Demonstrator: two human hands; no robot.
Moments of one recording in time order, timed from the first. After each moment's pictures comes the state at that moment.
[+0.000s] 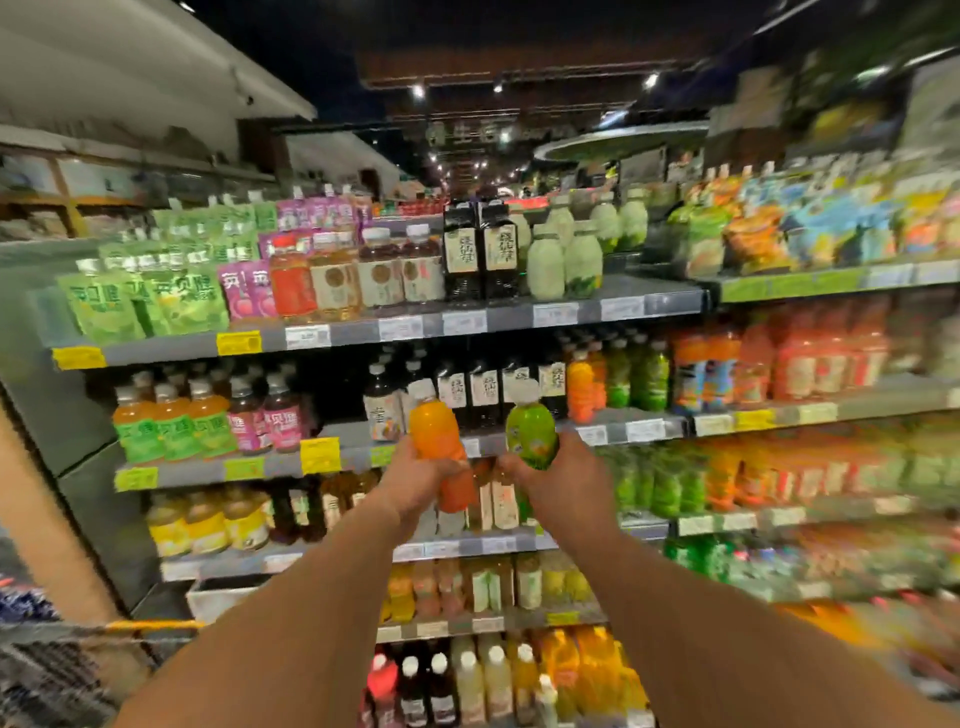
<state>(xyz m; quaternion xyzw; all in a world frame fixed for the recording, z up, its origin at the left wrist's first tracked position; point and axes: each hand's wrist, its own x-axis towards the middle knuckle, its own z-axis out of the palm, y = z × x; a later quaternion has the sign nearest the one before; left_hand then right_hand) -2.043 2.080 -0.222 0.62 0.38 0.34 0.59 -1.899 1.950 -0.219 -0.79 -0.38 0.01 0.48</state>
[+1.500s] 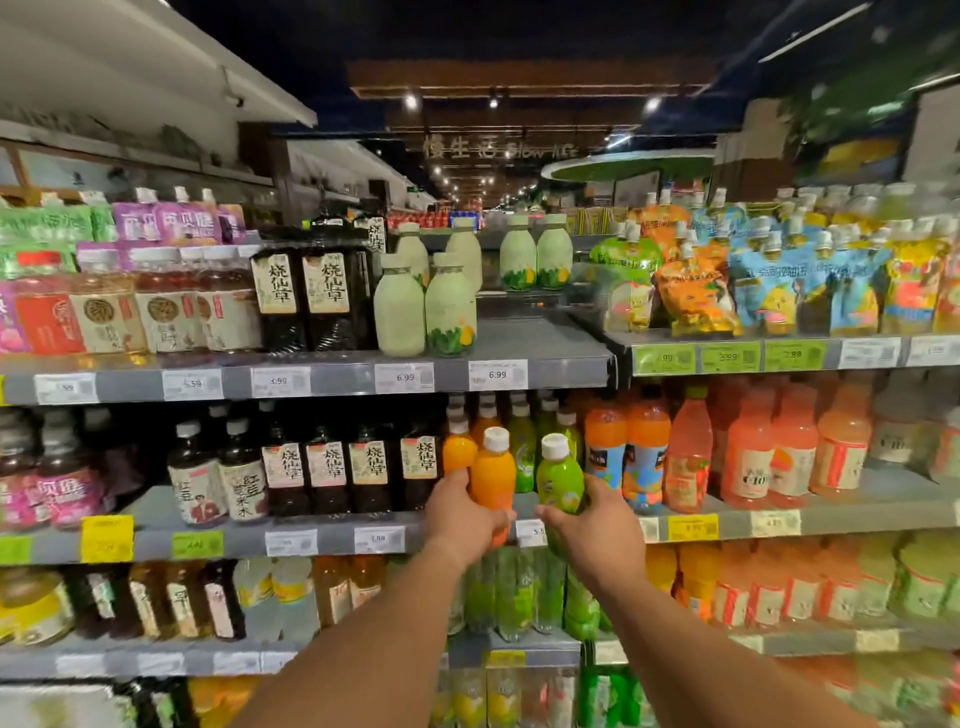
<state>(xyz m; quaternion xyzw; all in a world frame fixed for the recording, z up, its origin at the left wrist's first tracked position) -1.672 2.093 -0.245 0.72 0.47 0.32 0.39 -1.544 1.986 -0.244 -0.80 -0.38 0.04 0.46</state>
